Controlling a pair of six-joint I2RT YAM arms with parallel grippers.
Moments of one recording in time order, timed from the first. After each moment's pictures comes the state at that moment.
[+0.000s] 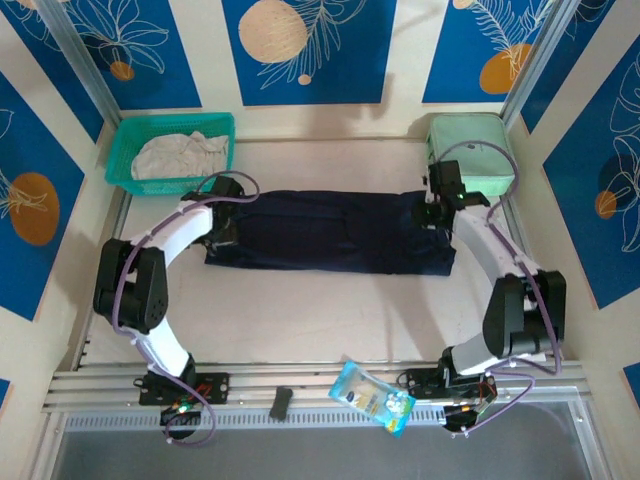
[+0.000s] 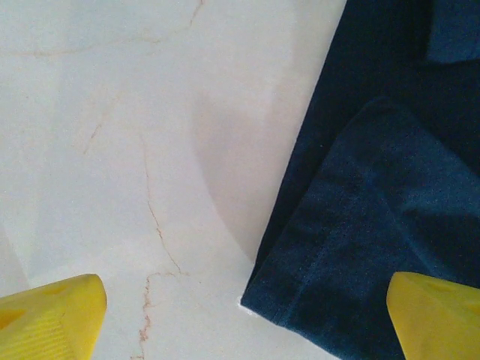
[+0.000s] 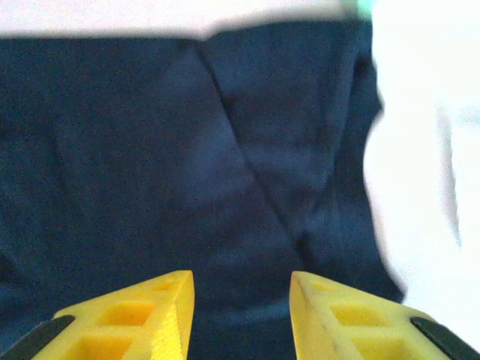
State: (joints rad) left arm -0.27 1.71 1.22 -0.86 -0.47 -0.47; right arm 0.11 1.46 1.11 -0.69 0.07 0.20
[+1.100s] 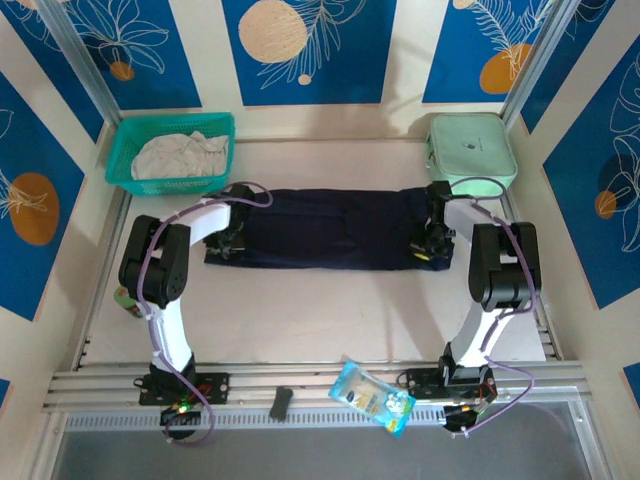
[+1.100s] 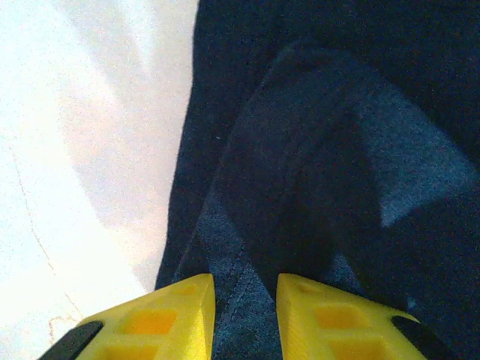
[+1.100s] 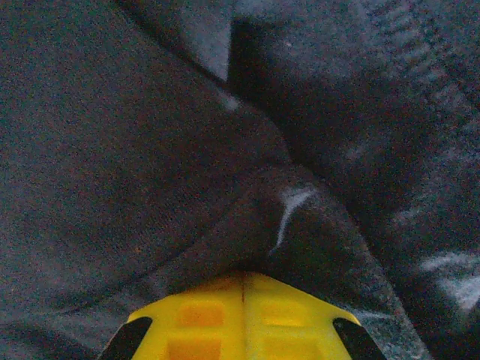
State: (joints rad) left arm -0.30 1.94 1.27 -0.82 -0.43 -0.46; right arm 0.02 1.83 1.16 -0.79 -0.07 0.42
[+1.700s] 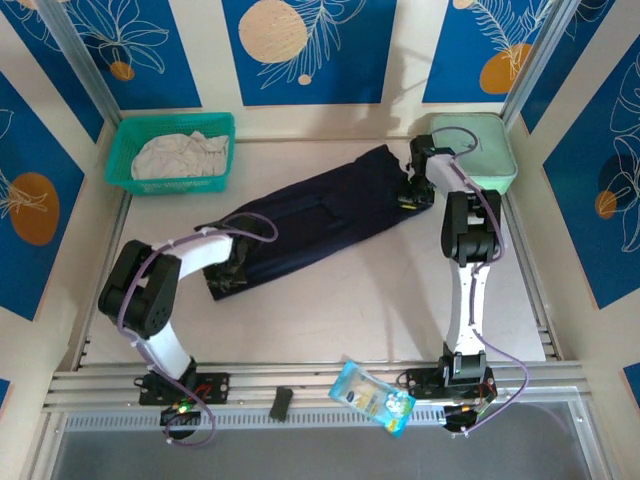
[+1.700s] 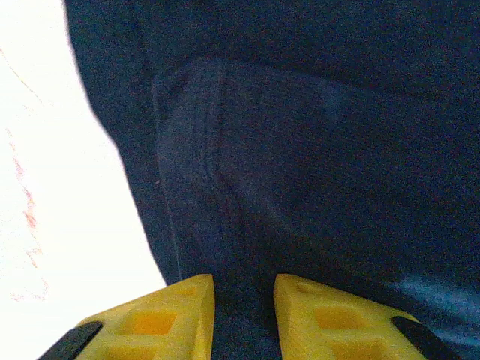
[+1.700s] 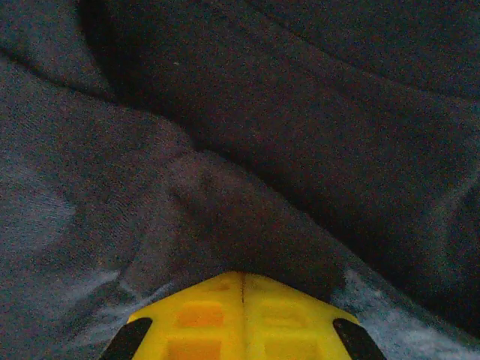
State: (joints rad) left arm -0.47 1.69 0.94 -0.86 -0.38 -0.59; right arm 0.05 2.36 1.98 -0.96 -0.06 0.20
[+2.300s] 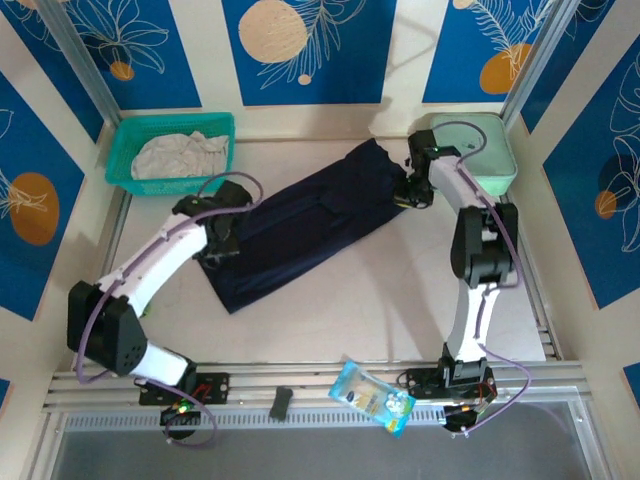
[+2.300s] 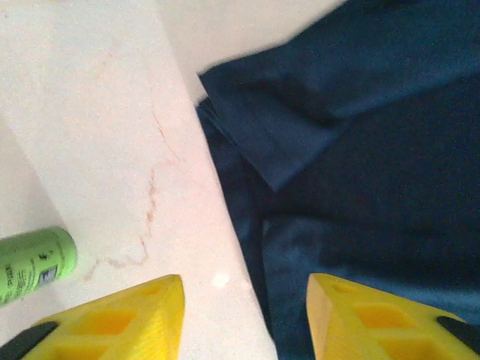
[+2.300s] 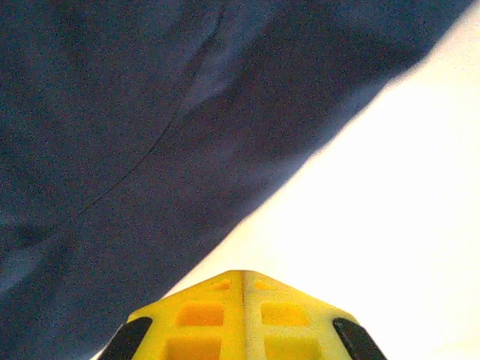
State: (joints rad) left arm -0.39 1.49 1.25 -1.13 -0.41 -0.59; right arm 0.14 1.97 1.64 -0.93 -0.11 0.38
